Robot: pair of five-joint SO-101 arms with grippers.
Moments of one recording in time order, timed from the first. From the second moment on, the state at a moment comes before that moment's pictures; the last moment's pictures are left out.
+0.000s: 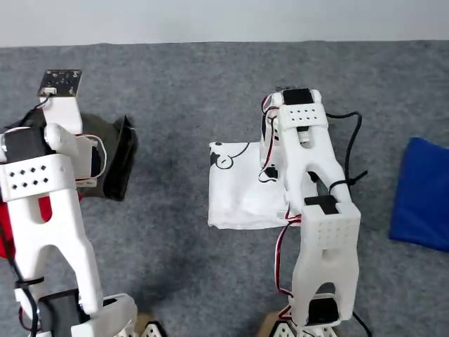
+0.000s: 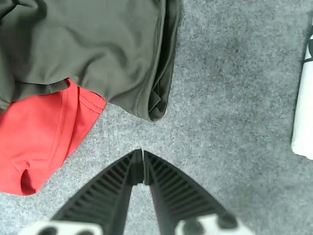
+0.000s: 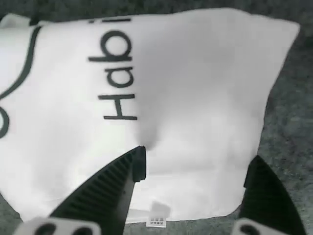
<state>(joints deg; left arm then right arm) -17.6 -13.9 3.2 99.3 -5.0 -9.3 38.9 -31.5 96.9 -10.2</state>
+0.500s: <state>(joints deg) -17.6 -13.9 3.2 99.3 -5.0 -6.9 44.5 -31.5 93.0 -12.0</state>
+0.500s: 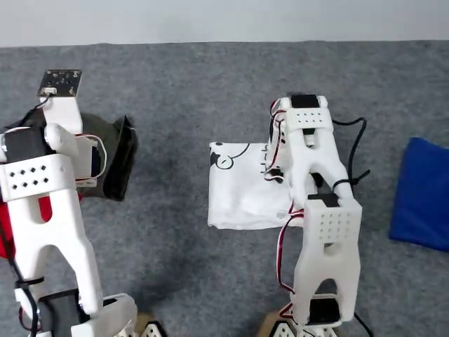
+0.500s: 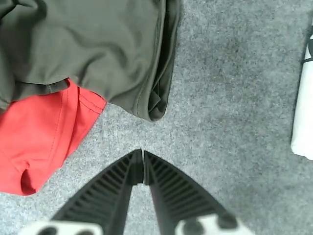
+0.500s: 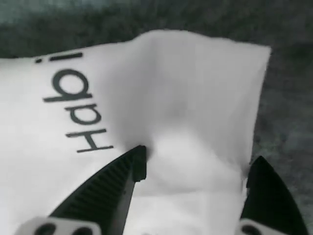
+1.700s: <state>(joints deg) -17.6 -13.9 3.2 99.3 -5.0 4.2 44.3 -44.1 87.9 30.6</state>
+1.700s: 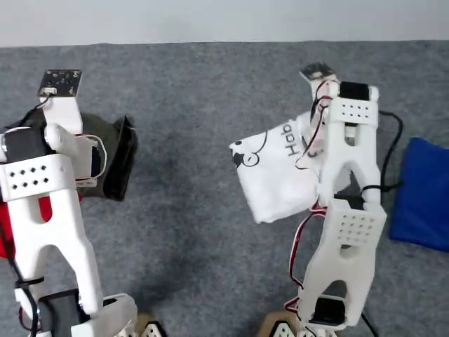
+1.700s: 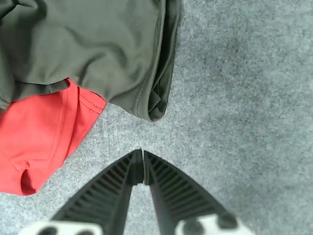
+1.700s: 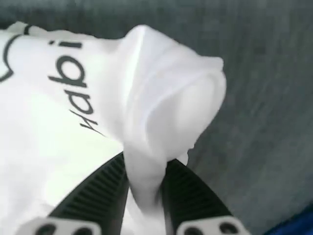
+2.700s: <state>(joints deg) -17.6 -13.9 3.2 99.3 -5.0 2.7 56.4 -80.6 100.6 -23.0</state>
